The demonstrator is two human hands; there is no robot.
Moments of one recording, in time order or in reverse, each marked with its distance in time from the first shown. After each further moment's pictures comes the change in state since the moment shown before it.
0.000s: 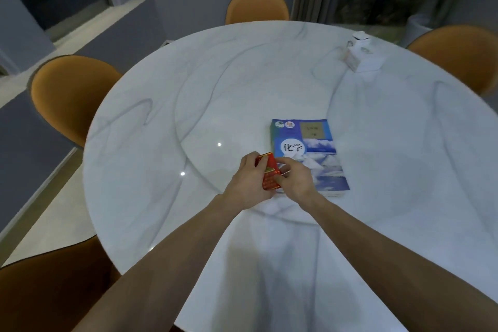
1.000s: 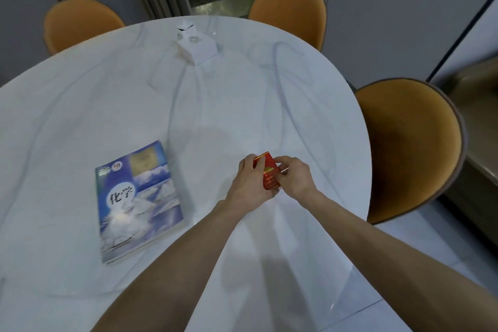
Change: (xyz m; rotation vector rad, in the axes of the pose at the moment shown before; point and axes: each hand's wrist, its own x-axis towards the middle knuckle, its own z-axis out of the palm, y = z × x) left_hand 0.137 0.326 0.211 0.076 -0.262 0.279; right_hand 0.010 0.273 -0.290 0.193 0.304 0.297
